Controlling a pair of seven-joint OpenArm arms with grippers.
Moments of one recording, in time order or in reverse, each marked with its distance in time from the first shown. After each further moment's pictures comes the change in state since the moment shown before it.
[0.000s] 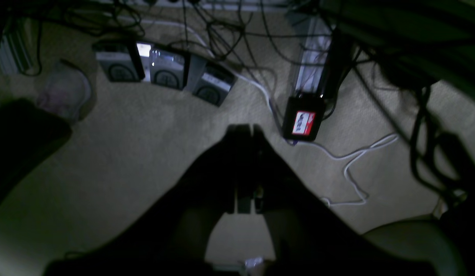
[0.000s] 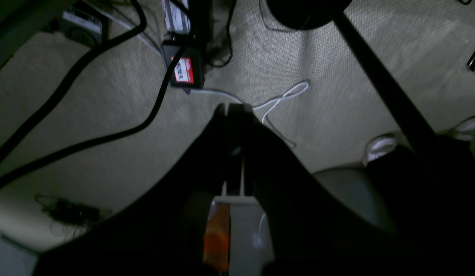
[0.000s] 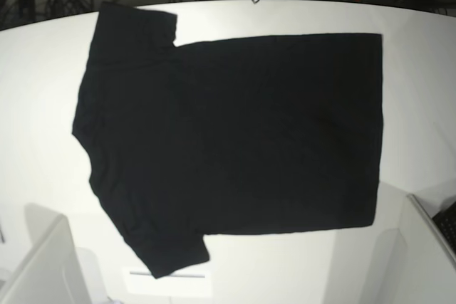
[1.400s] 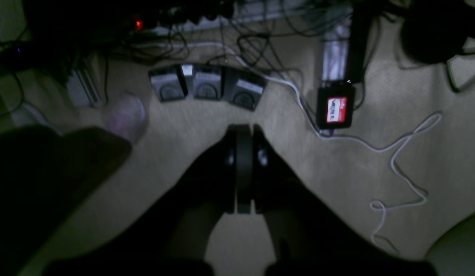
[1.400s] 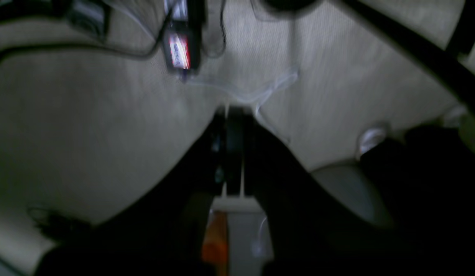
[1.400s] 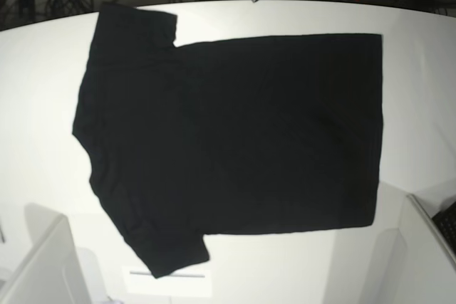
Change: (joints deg) left arm 42.4 -9.4 -0.7 57.7 2.6 0.0 0.9; right arm -45.1 -0.4 3.6 73.2 0.5 -0.4 -19.2
